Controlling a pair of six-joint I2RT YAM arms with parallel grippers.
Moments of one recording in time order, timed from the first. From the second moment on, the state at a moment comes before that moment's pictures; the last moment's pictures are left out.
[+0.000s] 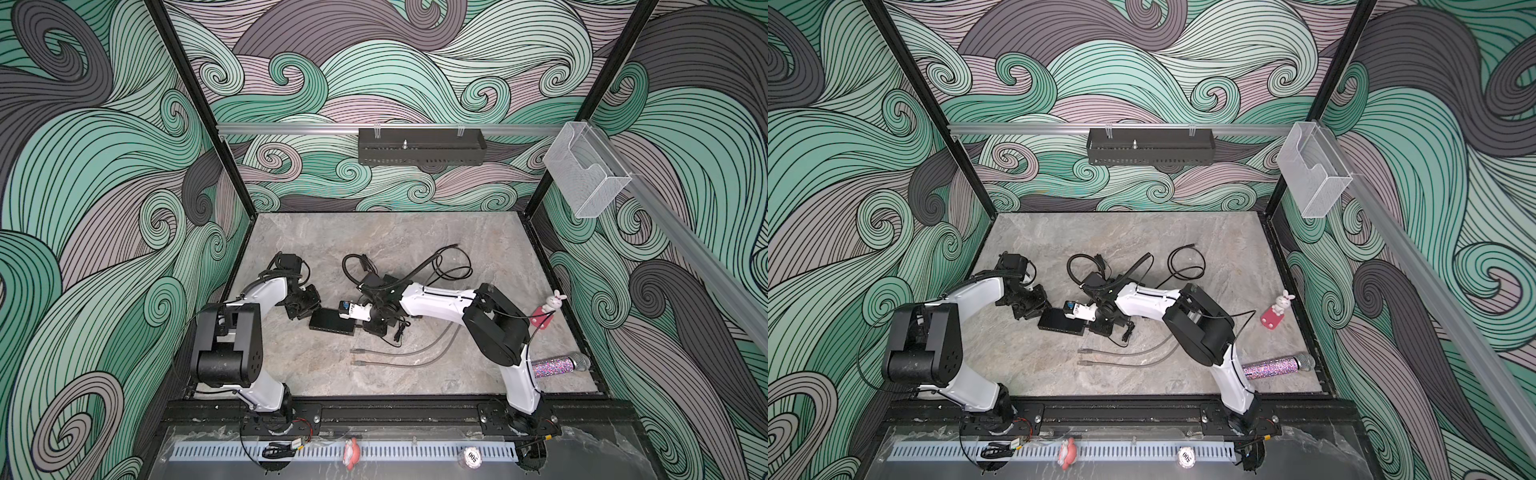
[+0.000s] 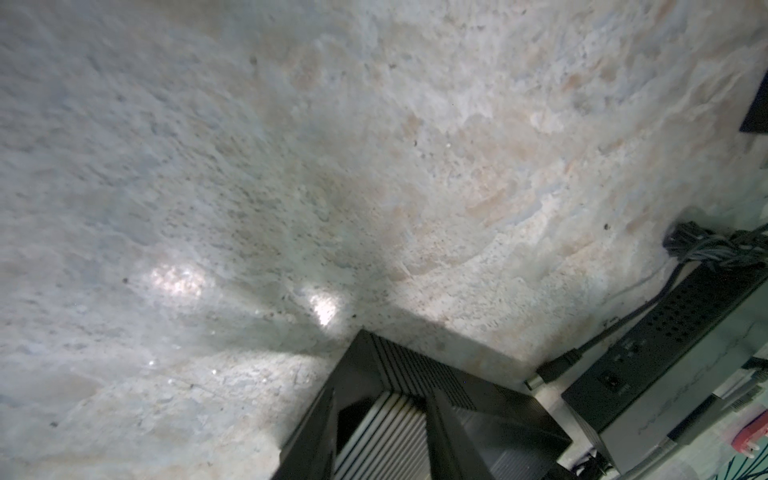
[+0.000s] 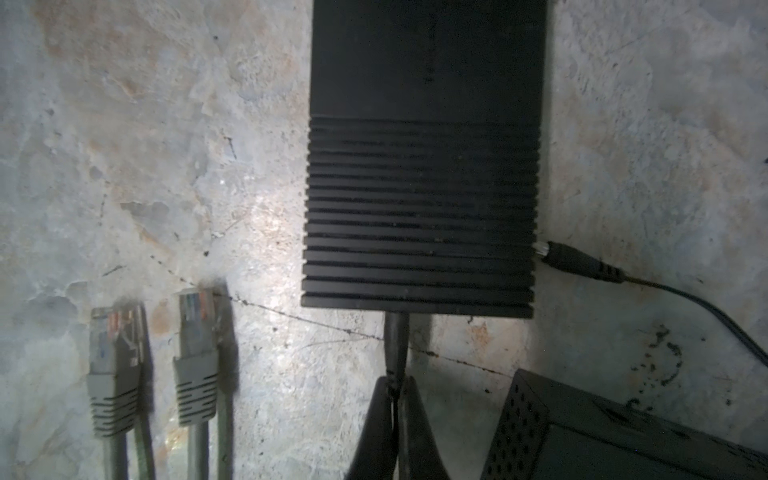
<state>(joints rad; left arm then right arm) -0.01 1.58 0.90 -0.68 0.27 -0.50 0.96 2.08 1.45 -0.55 -0.24 -0.51</state>
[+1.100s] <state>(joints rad) -0.06 1.58 0.89 -0.64 0.20 -0.51 0.97 2.15 1.58 -0.69 -0.21 -0.44</state>
